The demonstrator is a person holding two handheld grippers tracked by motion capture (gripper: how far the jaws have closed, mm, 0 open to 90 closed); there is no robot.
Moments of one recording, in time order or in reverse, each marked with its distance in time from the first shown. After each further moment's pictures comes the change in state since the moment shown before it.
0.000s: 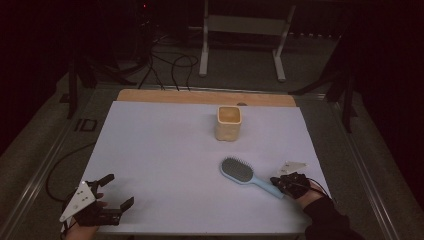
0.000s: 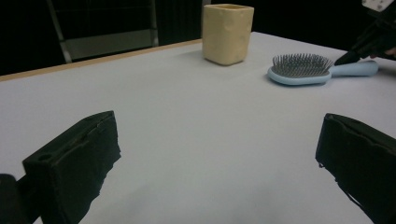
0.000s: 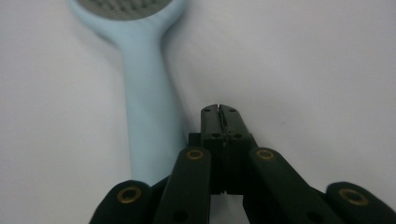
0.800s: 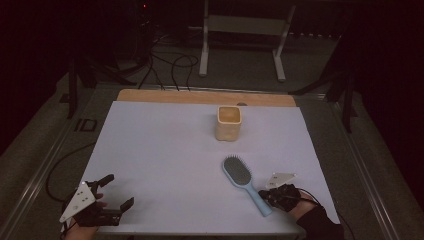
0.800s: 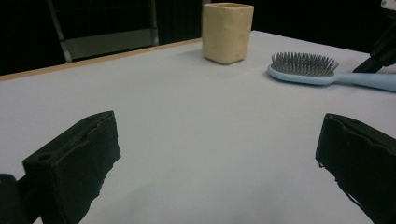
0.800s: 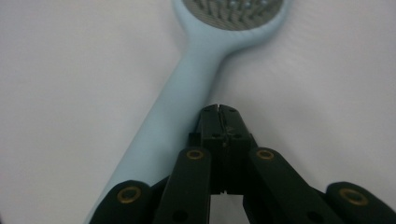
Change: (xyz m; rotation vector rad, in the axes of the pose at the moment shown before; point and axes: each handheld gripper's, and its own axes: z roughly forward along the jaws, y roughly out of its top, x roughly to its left) left arm -0.001 0.000 -0.001 0.005 0.003 0.004; right arm 0.046 0.008 -0.004 0.006 0.146 -0.072
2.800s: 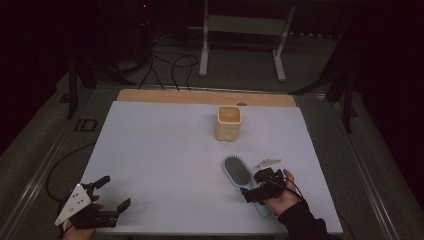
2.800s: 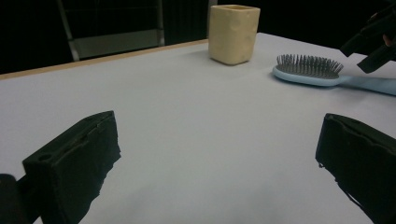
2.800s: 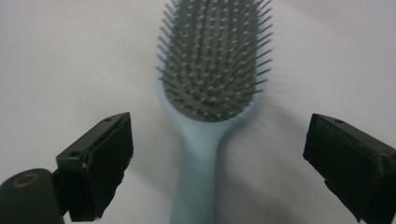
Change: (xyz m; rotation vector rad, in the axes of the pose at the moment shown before) left arm 0.000 -0.002 -0.009 -0.007 0.026 -0.007; right arm 0.016 0.060 0.003 0.039 -0.174 0.270
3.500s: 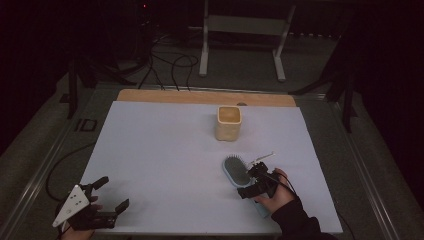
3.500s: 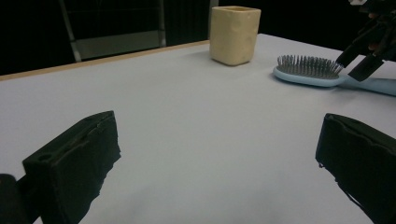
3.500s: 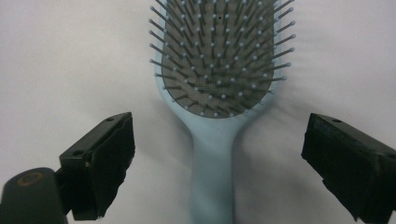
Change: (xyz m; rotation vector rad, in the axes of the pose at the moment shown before) left arm 0.000 0.000 -0.003 -0.008 0.003 -0.005; right arm 0.000 0.014 0.017 0.167 0.050 0.110
